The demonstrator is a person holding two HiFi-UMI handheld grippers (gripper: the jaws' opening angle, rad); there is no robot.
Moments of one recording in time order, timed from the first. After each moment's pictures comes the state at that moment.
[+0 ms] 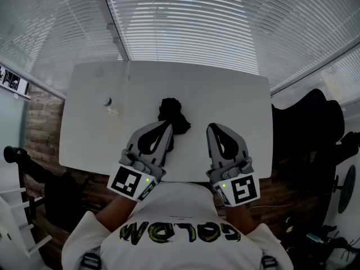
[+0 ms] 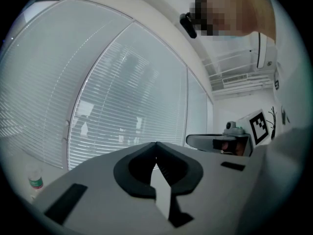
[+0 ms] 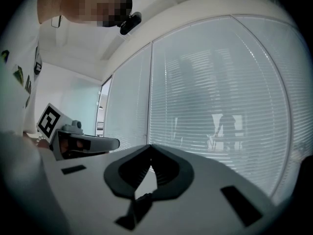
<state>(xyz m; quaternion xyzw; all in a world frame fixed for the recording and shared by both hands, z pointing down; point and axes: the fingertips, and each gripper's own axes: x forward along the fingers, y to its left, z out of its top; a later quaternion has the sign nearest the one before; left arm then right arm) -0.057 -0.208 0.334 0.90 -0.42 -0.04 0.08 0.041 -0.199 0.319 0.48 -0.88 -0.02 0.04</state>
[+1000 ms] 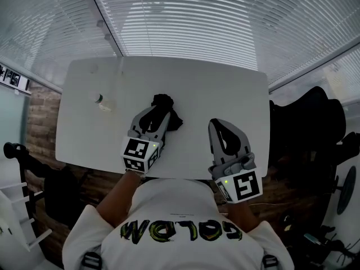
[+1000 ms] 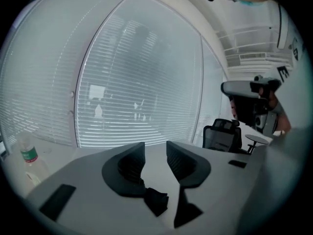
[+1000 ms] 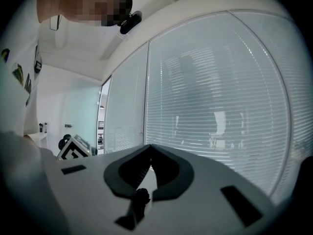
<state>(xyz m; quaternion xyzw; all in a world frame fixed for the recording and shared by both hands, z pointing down) -0.030 -0.262 0.456 0.87 -0.47 0.09 0.14 0.089 -0.208 0.325 0.47 -0.88 -0.01 0.04</state>
